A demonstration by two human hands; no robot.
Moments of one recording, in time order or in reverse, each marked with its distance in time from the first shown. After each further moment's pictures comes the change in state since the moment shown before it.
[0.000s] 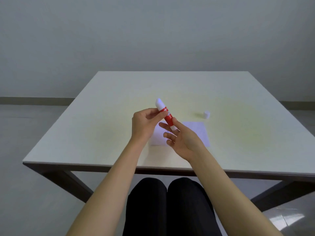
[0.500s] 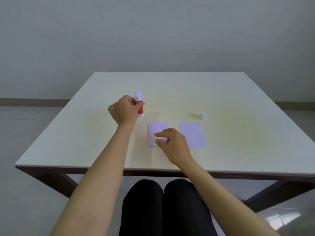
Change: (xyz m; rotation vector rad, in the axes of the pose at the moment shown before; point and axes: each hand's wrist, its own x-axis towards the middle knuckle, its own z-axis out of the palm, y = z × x) left_hand 0.065 -0.012 -0.023 0.669 0.414 0.017; right_hand 0.003 0.028 -0.004 -1.209 0.184 -0.473
